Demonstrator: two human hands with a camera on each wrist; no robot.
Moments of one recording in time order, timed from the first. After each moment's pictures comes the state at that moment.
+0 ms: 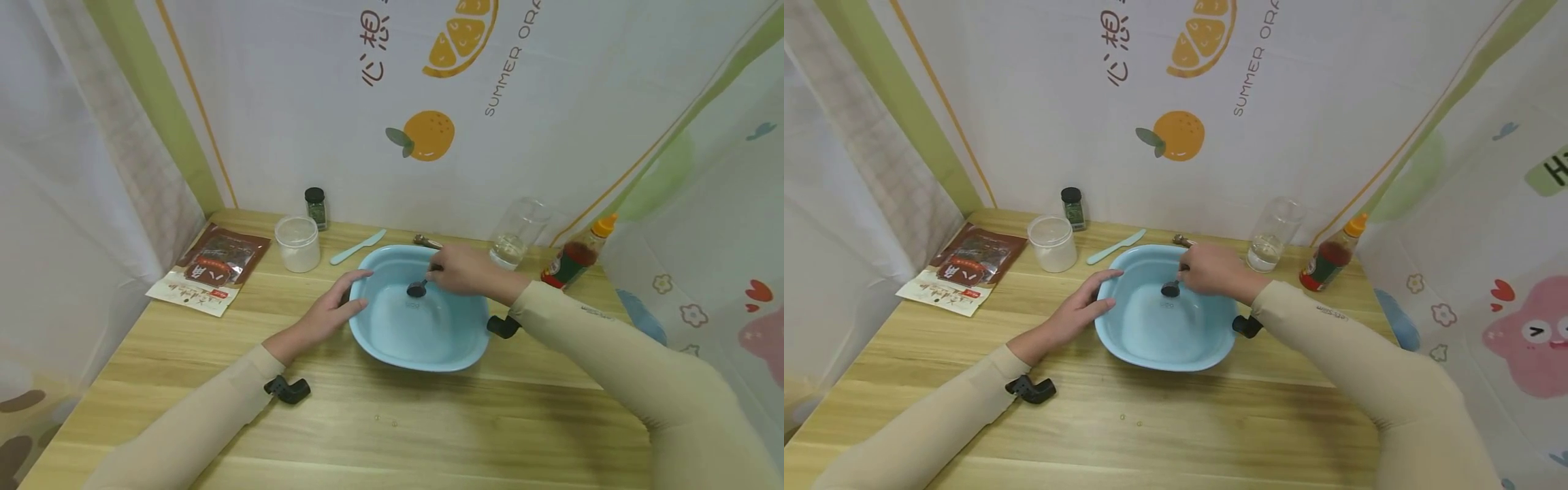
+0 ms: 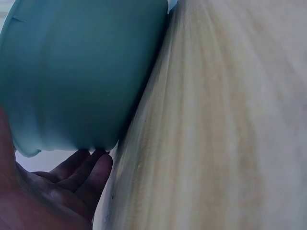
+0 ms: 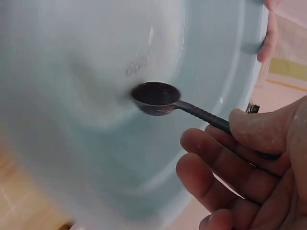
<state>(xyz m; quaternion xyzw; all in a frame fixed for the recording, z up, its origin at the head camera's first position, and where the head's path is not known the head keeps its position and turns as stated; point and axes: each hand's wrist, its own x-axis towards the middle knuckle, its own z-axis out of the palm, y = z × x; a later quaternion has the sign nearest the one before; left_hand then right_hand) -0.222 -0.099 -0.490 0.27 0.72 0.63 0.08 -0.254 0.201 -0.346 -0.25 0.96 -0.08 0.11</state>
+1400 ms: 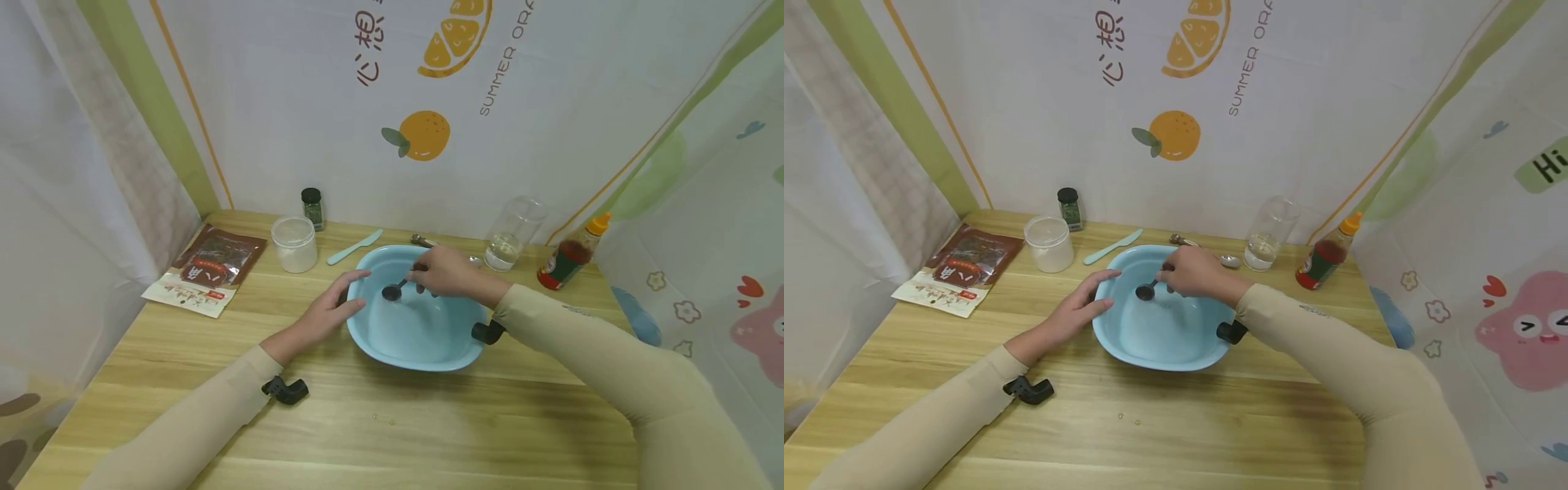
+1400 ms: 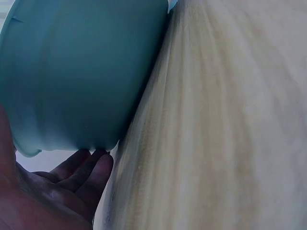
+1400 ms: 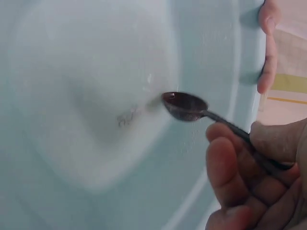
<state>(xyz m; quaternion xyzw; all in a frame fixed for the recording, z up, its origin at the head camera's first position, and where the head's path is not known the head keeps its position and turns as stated) -0.215 -0.096 -0.480 0.28 0.73 0.62 0.08 -0.250 0.184 -0.353 -0.21 0.95 -0.19 0.16</state>
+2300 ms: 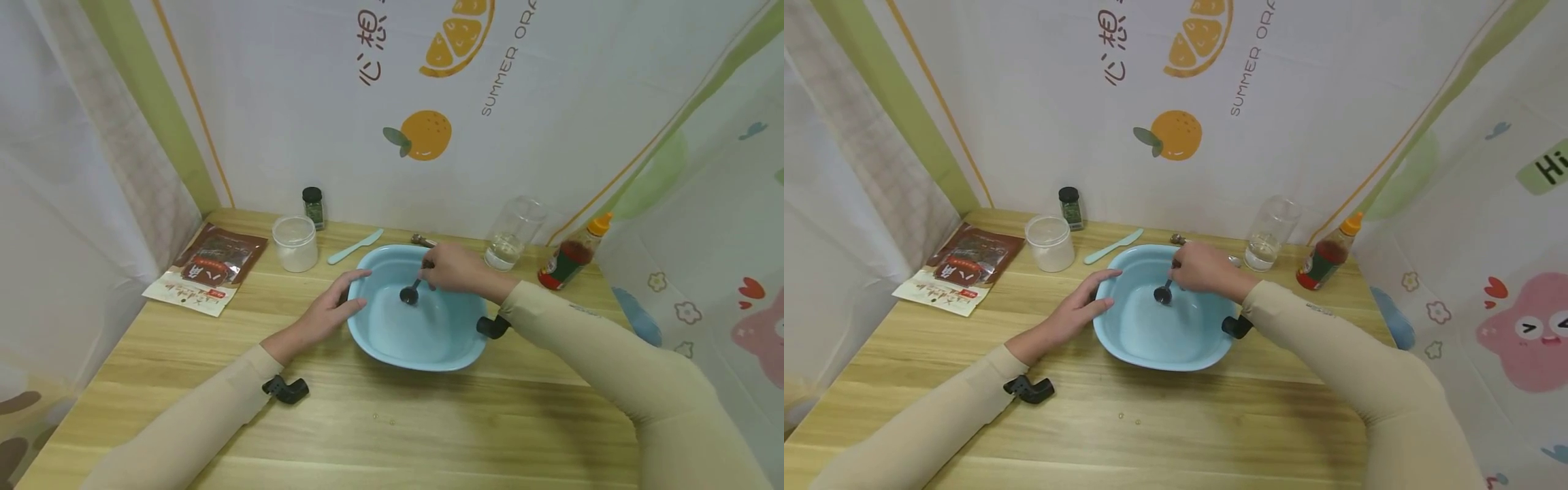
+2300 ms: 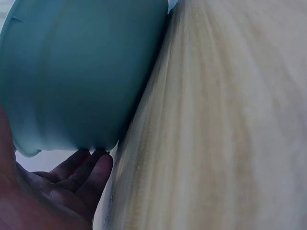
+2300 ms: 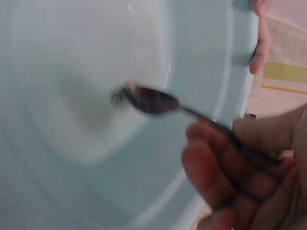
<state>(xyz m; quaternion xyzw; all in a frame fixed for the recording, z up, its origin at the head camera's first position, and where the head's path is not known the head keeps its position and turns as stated) -0.216 -0.097 -0.480 0.28 0.73 0.62 0.09 -0.255 0.190 -0.349 -0.22 0.95 -0.13 0.15</state>
